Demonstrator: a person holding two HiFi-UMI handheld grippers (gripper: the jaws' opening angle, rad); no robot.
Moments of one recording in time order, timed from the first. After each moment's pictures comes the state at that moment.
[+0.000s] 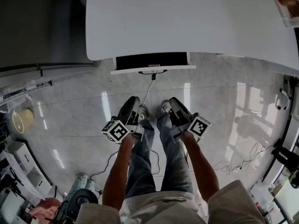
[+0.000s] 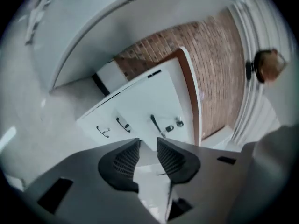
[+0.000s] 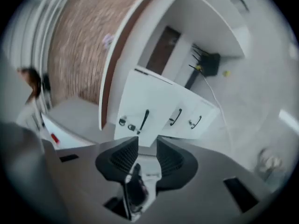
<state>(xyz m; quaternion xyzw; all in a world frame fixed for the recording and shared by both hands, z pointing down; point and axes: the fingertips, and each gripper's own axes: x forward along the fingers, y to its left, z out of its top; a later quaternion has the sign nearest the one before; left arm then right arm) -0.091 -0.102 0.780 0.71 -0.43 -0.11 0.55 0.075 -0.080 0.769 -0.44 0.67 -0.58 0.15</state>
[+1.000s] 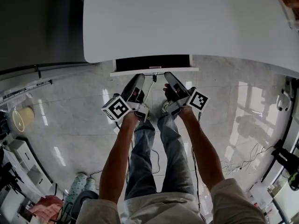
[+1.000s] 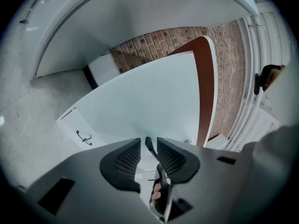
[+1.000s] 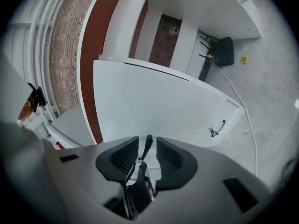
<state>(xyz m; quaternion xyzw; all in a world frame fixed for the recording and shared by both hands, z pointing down) -0.059 -0.198 0.779 0.71 -0.39 -0.17 0.56 0.055 -0.196 0.774 -0.37 0.68 -0.59 0.21</state>
